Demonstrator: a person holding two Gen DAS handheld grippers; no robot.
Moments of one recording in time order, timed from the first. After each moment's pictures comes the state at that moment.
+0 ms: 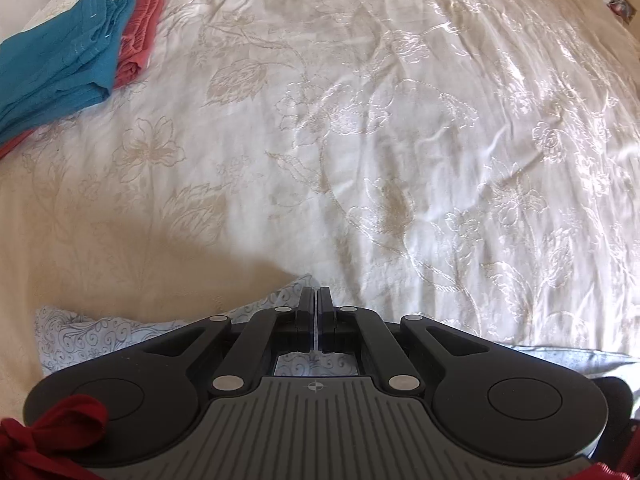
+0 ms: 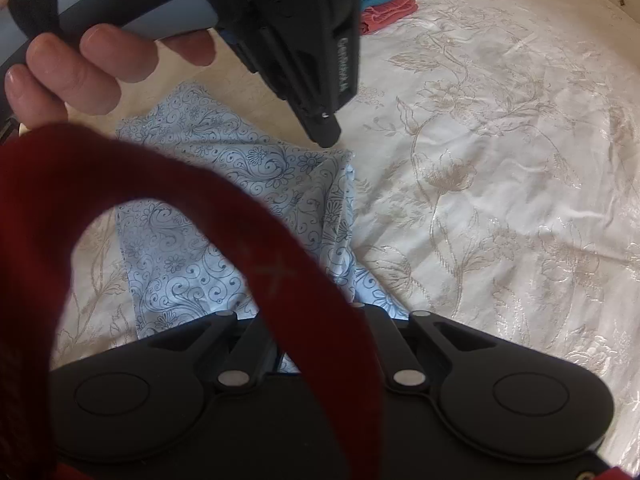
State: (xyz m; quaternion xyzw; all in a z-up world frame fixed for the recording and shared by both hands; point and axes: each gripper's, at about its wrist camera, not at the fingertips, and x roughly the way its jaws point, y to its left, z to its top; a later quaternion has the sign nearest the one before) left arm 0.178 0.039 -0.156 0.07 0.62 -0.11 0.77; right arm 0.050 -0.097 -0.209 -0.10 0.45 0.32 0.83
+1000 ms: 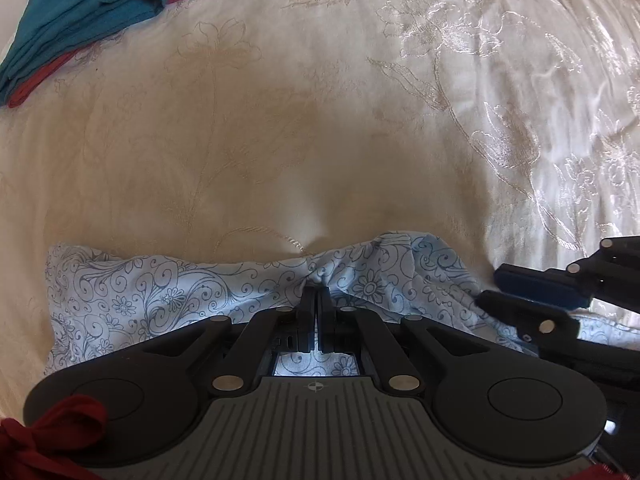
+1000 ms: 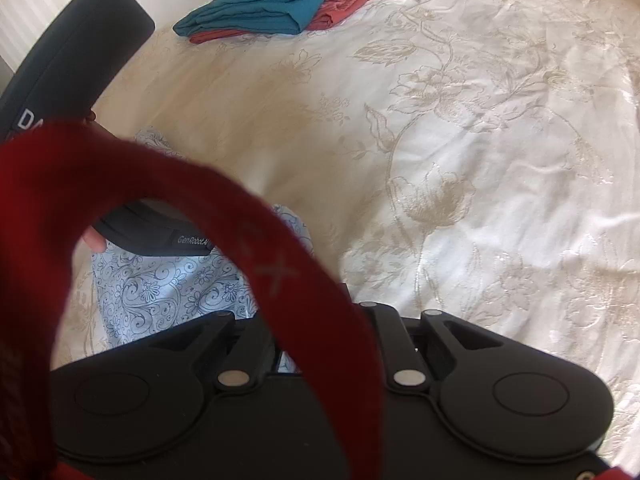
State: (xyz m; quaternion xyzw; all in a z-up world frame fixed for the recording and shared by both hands) left arm 0.165 0.083 -0.213 0.09 0.66 -0.03 0.75; right arm 0.140 -0.107 -0.228 -0.01 0.49 0.33 0.81
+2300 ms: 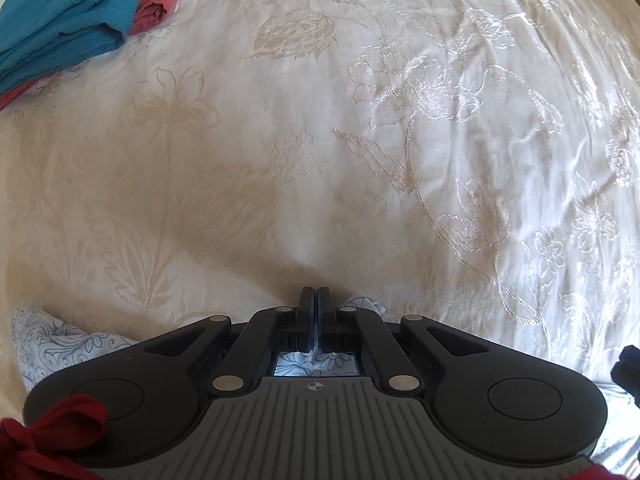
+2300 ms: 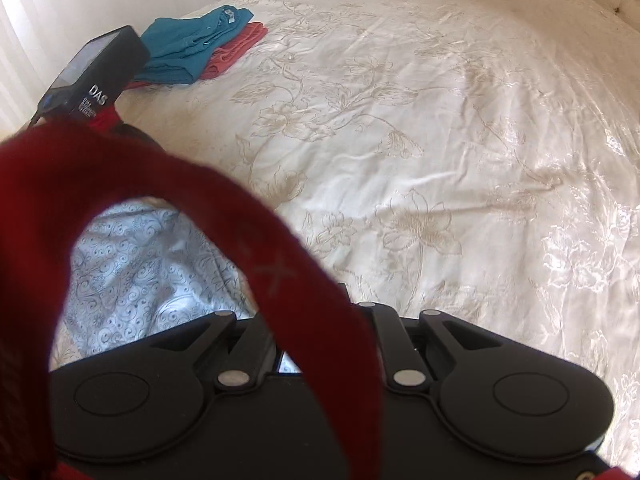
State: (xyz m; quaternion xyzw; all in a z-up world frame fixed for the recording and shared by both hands) left arm 0.205 0.102 -0.205 0.05 0.65 -0.07 0.76; right arm 0.083 -0.185 -0.183 -0.01 0.46 0.16 0.87
